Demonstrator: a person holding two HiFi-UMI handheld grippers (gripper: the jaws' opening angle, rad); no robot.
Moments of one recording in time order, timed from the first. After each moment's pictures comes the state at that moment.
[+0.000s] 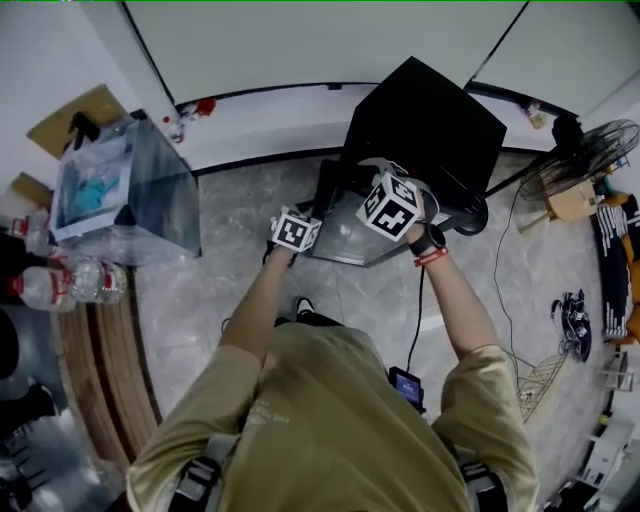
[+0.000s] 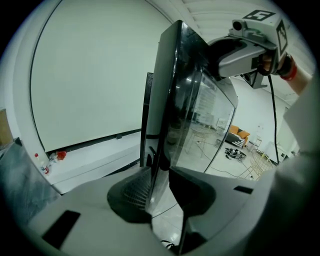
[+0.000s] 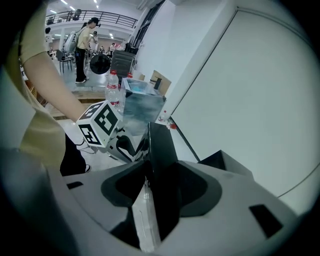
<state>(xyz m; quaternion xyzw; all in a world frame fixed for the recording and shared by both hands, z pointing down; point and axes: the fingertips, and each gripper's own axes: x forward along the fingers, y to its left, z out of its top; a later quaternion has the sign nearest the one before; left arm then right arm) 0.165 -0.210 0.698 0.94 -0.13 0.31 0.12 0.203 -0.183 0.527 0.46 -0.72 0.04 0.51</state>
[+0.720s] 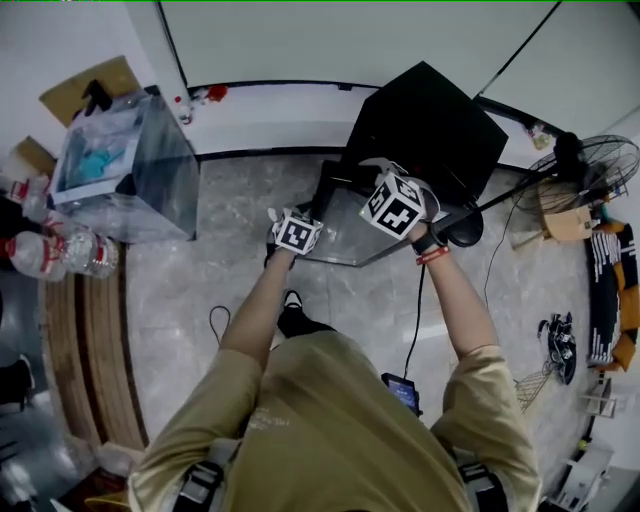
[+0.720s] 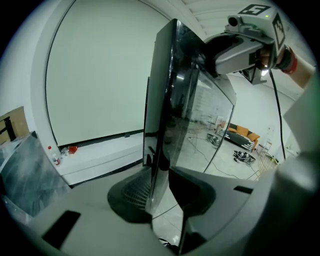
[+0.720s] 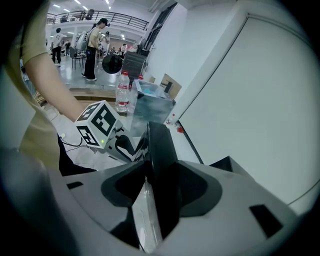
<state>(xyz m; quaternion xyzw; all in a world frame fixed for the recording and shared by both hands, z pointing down) 0.132 -0.168 0.697 0.92 -0.19 0.31 0.14 0.175 -0.151 0.526 0.42 -0.74 0.01 0.52</state>
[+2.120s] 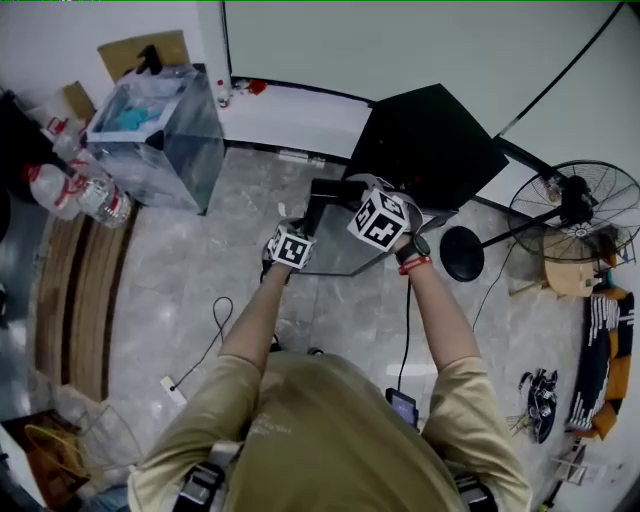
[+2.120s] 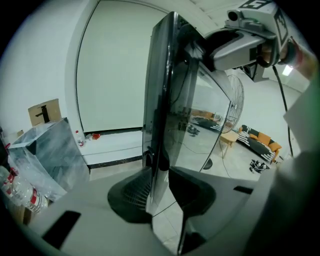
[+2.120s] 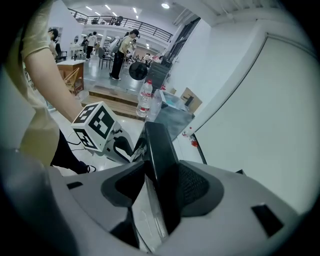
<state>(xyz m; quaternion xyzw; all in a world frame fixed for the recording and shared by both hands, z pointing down) 0.088 -0.058 0.696 0.88 -0.32 0.30 0.16 0.133 -0.051 0.524 0.33 -0.79 -0.06 0.51</state>
